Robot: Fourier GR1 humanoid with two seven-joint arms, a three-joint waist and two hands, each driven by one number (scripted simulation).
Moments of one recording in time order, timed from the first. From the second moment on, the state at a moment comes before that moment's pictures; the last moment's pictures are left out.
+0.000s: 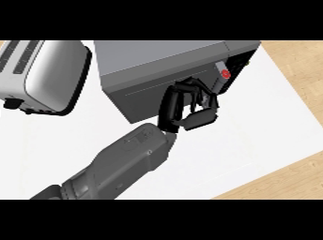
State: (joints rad) left arm -0.90 0.00 -0.86 -0.82 1.02 0.60 -0.74; right arm 0.02 -0.60 -0.18 -2.09 -0.91 0.46 -0.02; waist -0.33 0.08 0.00
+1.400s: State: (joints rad) left arm -0.98 0.00 -0.98 -0.75 1.06 0.65 -0.69; right arm -0.02 -0.68 -0.21 -2.10 -1.06 0.53 0.01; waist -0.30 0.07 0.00
